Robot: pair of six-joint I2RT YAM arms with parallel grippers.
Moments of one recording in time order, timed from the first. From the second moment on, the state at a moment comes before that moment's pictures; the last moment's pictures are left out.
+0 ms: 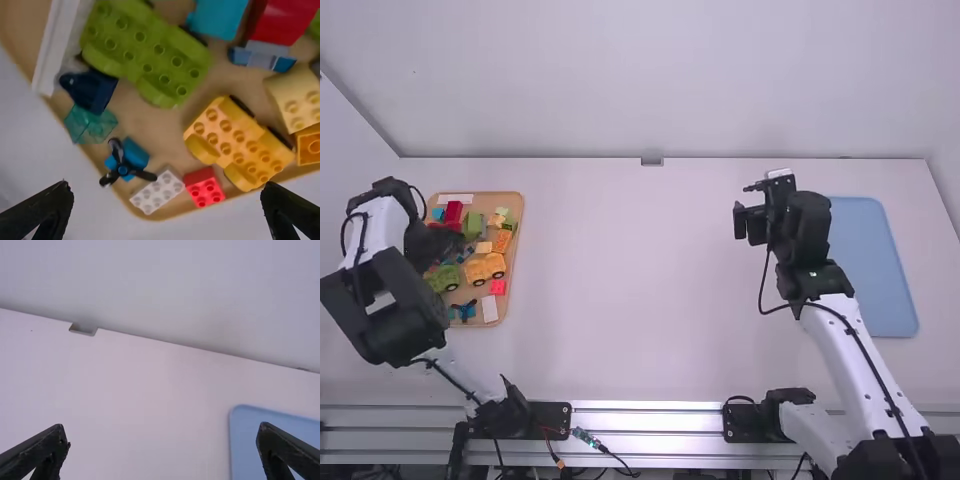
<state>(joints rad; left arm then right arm) 0.60 1.87 1.50 -1.14 -0.06 -0.51 0.11 1.14 0.82 -0.13 -0.02 -0.17</state>
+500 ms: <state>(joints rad) 0.60 1.89 1.55 -1.13 0.04 -0.26 0.11 1.14 0.82 -0.10 -0.02 -0.19</state>
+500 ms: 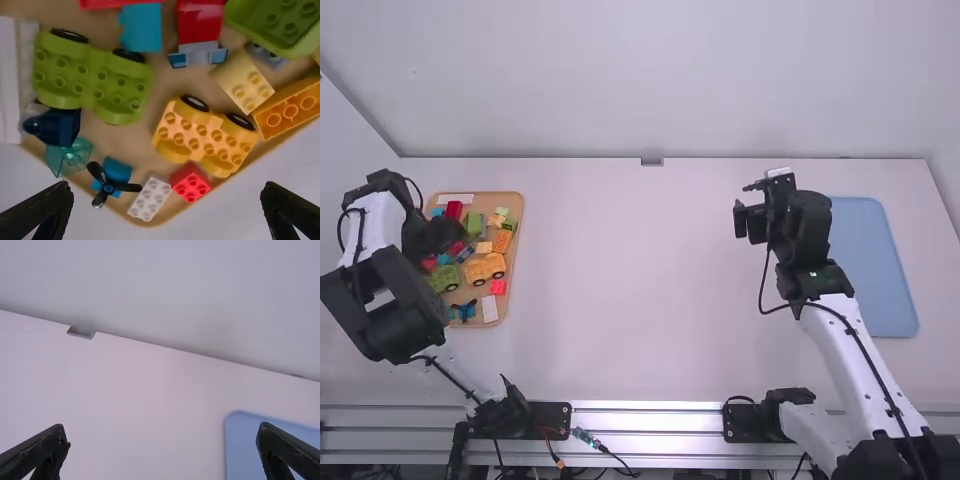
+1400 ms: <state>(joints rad) 0.60 1.89 1.55 -1.01 0.01 0.23 0.11 1.14 0.82 -0.11 -0.01 -0.23</state>
